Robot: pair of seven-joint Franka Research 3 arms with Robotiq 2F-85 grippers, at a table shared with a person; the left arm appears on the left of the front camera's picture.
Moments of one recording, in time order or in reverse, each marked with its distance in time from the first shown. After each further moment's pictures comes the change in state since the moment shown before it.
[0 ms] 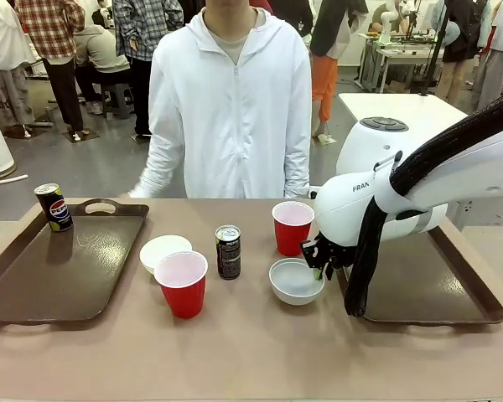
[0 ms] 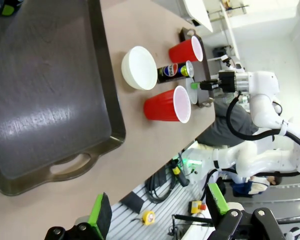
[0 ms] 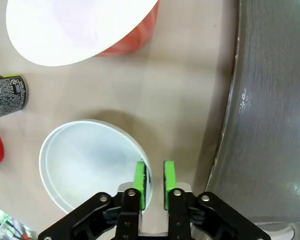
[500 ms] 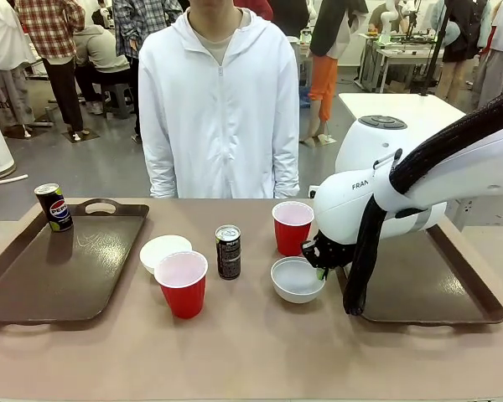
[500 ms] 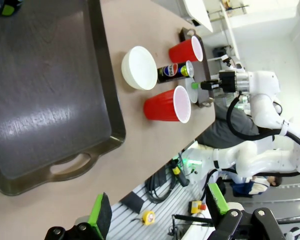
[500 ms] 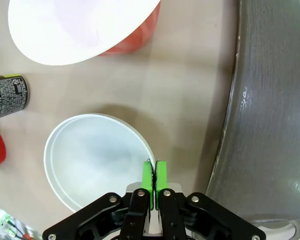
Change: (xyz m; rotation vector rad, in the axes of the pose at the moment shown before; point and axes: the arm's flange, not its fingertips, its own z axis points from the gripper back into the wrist) left arm 0.000 0.000 0.000 0.000 0.000 0.000; right arm 0.000 0.002 0.002 -0.001 0.007 -0.010
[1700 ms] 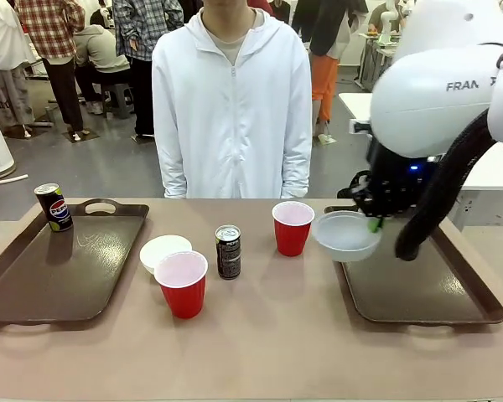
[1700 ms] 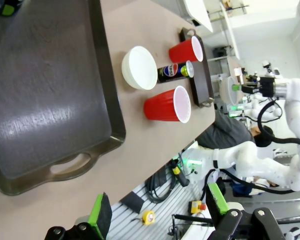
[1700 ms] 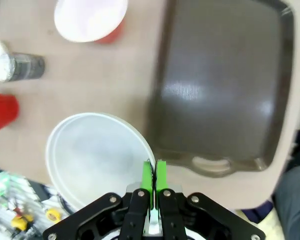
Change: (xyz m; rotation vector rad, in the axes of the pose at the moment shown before) left arm 0.000 0.000 0.000 0.000 0.000 0.001; right arm -0.025 -0.042 0.162 -0.117 -0.019 0.020
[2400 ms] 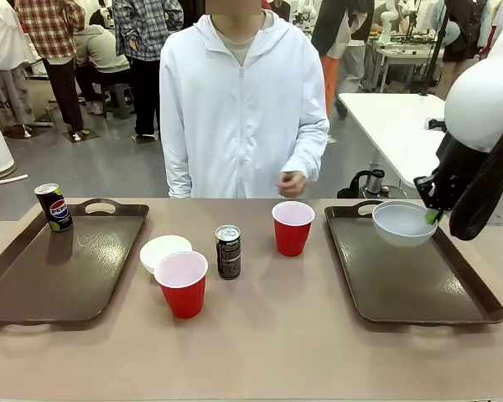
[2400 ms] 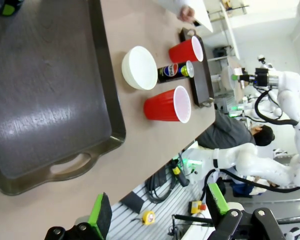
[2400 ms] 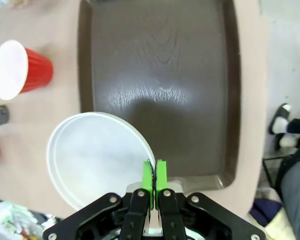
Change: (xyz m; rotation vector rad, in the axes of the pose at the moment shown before) left arm 0.000 0.000 0.000 0.000 0.000 0.000; right arm 0.019 -0.122 -0.025 0.031 -0.049 -0.164
